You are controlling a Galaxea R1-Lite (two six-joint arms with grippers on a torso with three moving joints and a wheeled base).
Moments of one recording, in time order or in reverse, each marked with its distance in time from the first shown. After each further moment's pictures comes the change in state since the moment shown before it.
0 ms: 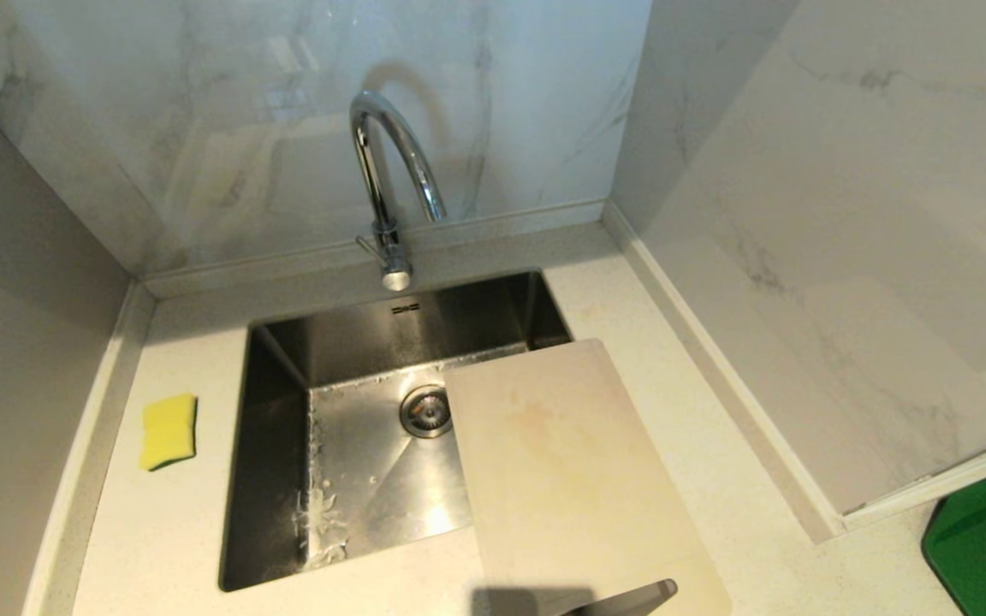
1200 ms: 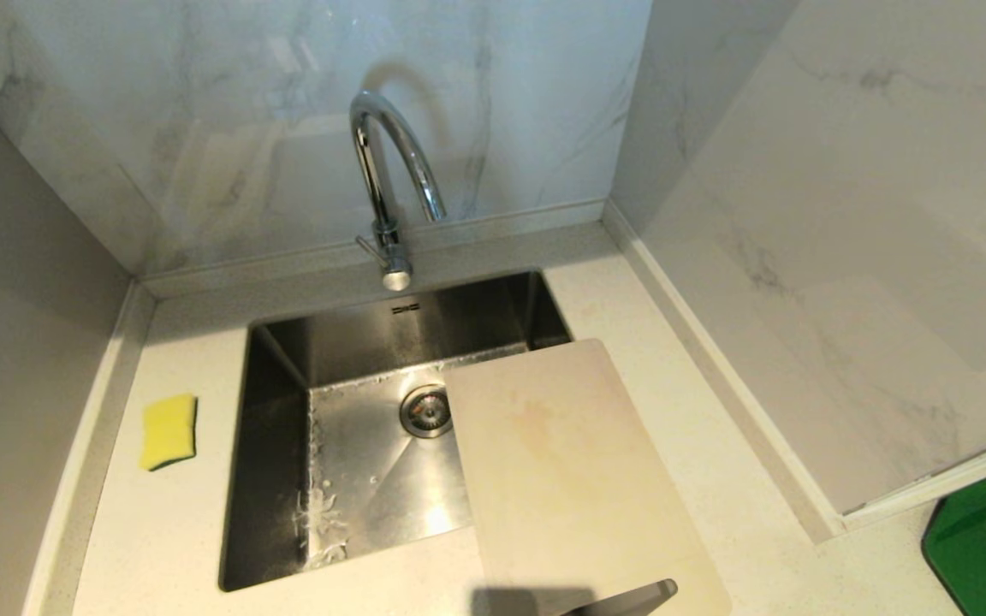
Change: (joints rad) left arm 0.000 0.000 0.001 -0.001 0.004 -0.011; right arm 0.000 0.000 0.000 0.000 0.000 0.000
